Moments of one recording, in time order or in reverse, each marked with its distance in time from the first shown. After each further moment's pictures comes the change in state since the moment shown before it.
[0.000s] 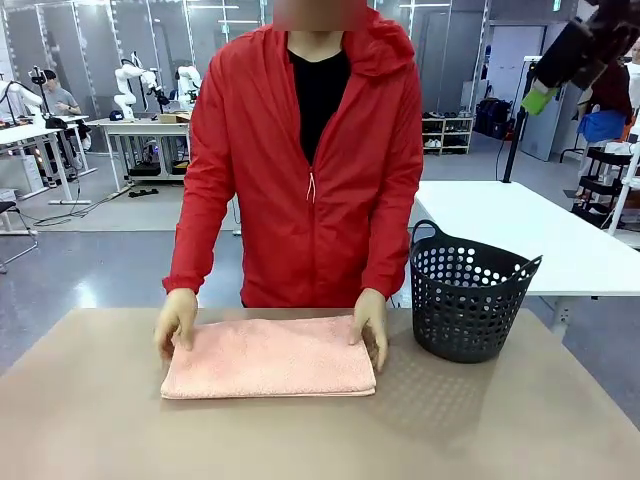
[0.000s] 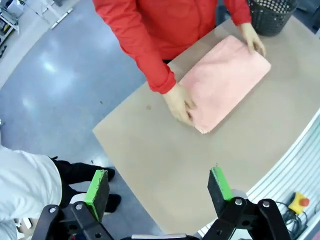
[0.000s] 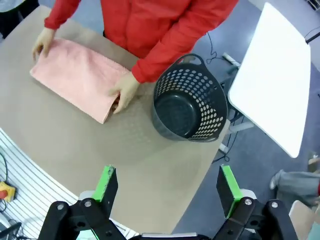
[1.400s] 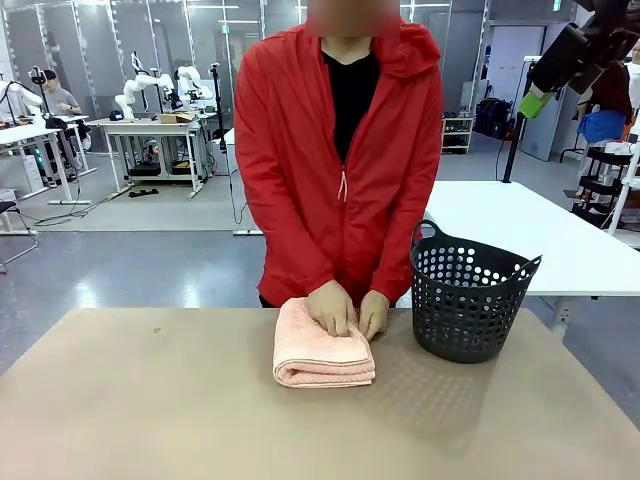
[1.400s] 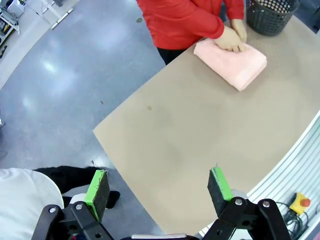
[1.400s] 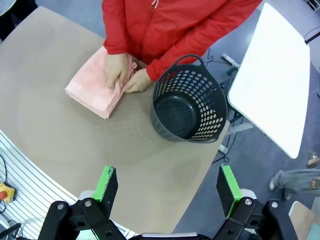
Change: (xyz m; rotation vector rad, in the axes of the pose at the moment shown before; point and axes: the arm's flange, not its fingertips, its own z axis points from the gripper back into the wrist) left arm 0.000 0.001 -0.002 0.002 0.000 -0.004; right arm 0.002 0.001 0.000 -0.003 -0.003 0.005
